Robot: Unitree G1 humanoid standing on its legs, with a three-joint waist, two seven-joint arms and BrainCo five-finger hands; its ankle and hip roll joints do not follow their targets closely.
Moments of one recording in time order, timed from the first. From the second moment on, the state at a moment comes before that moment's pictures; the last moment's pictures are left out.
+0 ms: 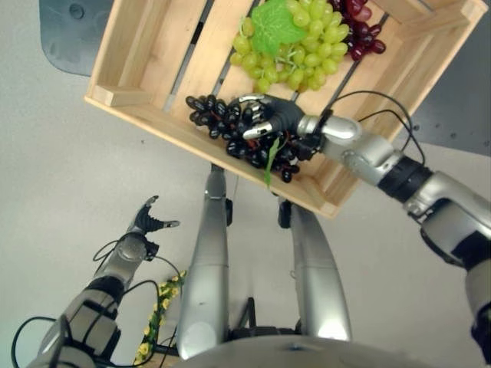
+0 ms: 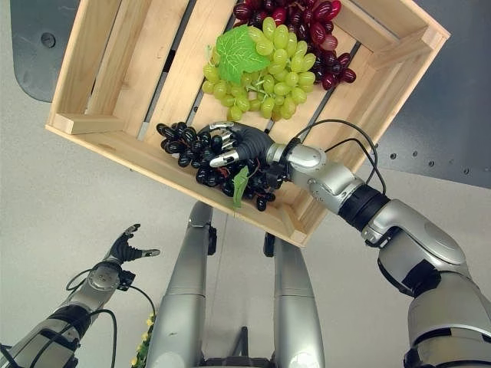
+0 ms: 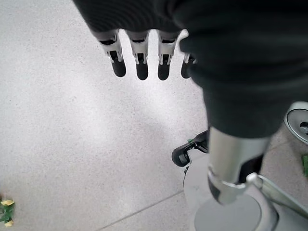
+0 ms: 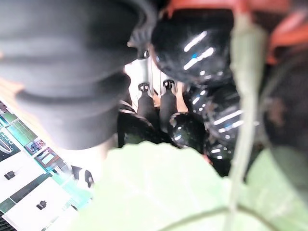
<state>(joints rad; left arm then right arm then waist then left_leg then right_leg) -0.33 0.59 -0.41 1.00 -0.12 -0.21 0.20 -1.11 -0.64 0.96 0.39 1.01 -0.07 0.34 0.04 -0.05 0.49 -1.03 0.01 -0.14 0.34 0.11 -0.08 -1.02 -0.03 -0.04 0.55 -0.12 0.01</state>
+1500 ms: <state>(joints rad) -0.33 0.59 -0.42 1.00 -0.11 -0.20 0.22 -1.23 -0.61 1.05 0.47 0.56 -0.12 0.25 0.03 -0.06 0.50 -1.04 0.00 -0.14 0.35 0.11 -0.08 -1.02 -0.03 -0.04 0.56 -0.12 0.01</state>
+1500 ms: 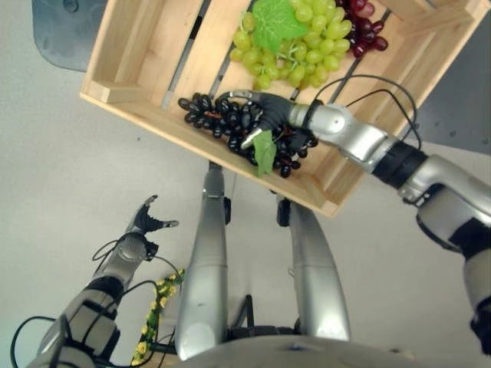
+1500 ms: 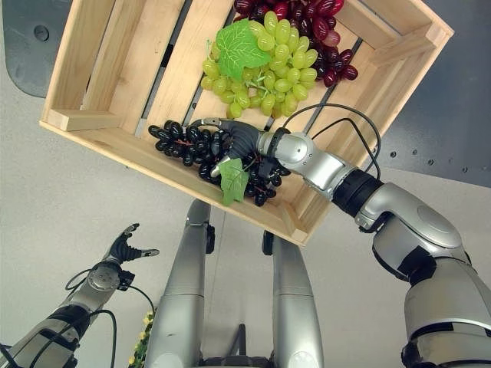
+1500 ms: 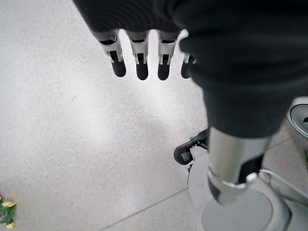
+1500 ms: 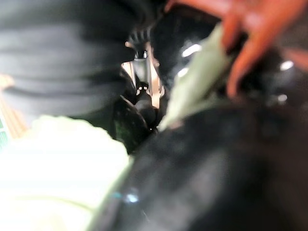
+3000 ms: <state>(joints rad) -0.33 0.59 -0.41 0.99 -0.11 -0.20 0.22 -1.22 -0.65 1.06 0.32 0.80 -0.07 0.28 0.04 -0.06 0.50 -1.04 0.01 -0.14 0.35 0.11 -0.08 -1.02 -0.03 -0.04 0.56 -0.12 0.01</state>
